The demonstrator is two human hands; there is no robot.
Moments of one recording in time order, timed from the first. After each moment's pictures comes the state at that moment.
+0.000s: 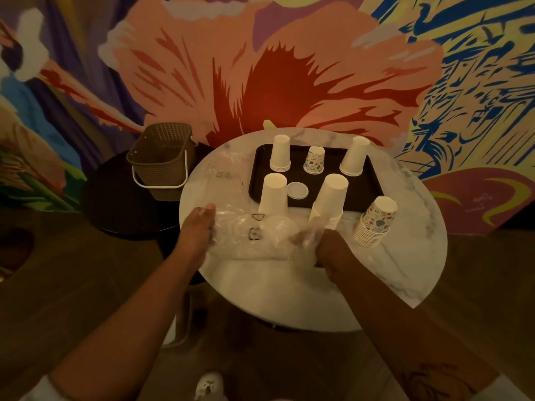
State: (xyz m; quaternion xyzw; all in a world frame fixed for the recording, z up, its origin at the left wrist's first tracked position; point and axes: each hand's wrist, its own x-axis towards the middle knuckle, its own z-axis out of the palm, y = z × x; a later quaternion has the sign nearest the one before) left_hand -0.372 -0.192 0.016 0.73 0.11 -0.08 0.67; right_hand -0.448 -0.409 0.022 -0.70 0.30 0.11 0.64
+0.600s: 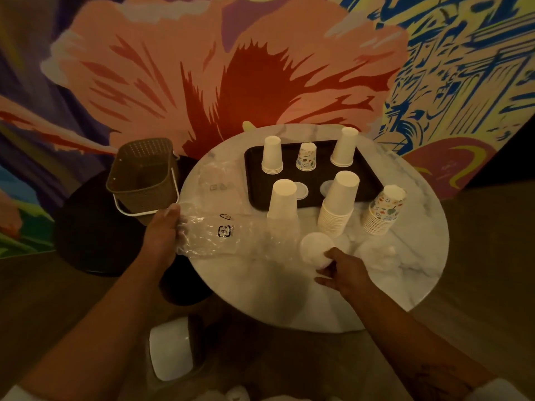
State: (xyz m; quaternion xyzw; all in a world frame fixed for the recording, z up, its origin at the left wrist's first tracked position) left_hand -0.272 -0.114 0.014 0.73 0.07 -0.09 0.68; right_hand -0.447 -0.379 -0.038 -0.46 0.48 -0.03 0.75
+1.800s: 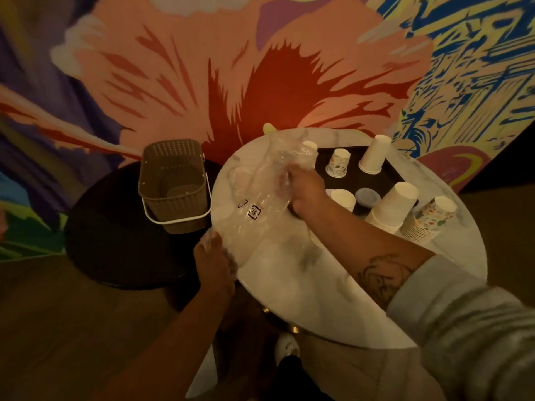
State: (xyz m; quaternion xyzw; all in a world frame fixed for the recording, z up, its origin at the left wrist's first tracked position) left_hand -0.259 -0.079 -0.013 0.61 0.18 -0.13 0.76; right_hand -0.231 -0.246 0.067 -0.47 0.36 -0.16 0.79
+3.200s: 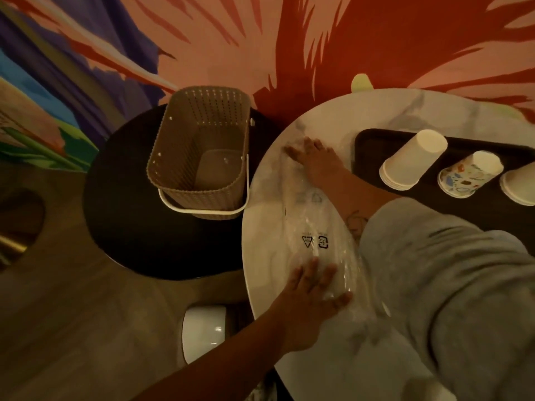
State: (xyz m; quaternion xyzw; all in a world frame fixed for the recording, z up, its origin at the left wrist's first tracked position) left_hand -0.203 -0.156 -0.104 0.83 -0.48 -0.28 0.03; right_hand 0.011 -0.314 -0.113 -0.99 -0.06 0.15 -0.05
